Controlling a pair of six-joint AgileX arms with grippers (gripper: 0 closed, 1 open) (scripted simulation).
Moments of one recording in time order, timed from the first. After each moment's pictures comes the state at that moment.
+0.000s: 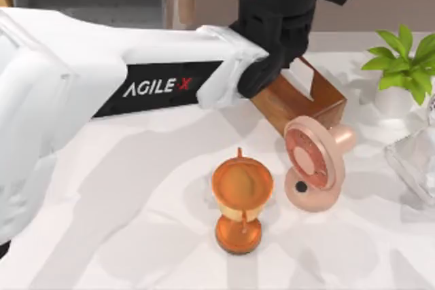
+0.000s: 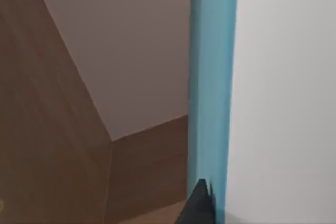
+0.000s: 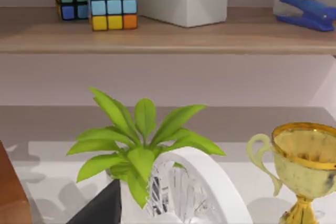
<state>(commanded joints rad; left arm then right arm) -0.80 2.14 1.54 0.59 -0.67 0.35 0.00 0.00 0.00 0.00 0.00 0.00</state>
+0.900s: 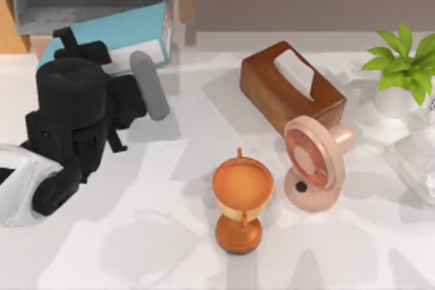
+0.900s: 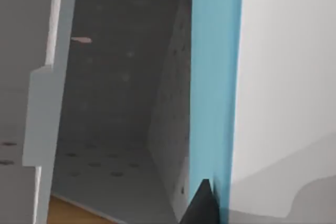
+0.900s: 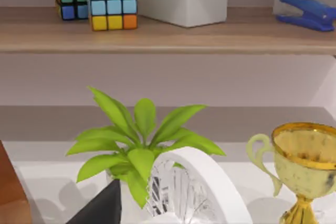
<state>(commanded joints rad) -0.47 1.62 0.58 0.73 -0.43 1.22 0.00 0.00 0.00 0.00 0.00 0.00</state>
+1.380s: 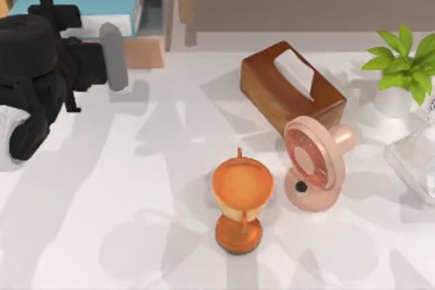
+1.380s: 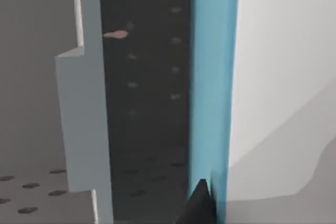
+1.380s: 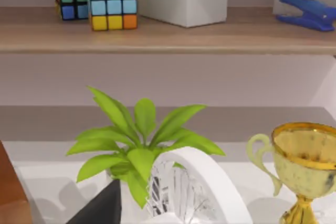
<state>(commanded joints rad) -0.23 1.76 0.73 0.76 -0.18 1.52 0.00 0.00 0.00 0.00 0.00 0.00</state>
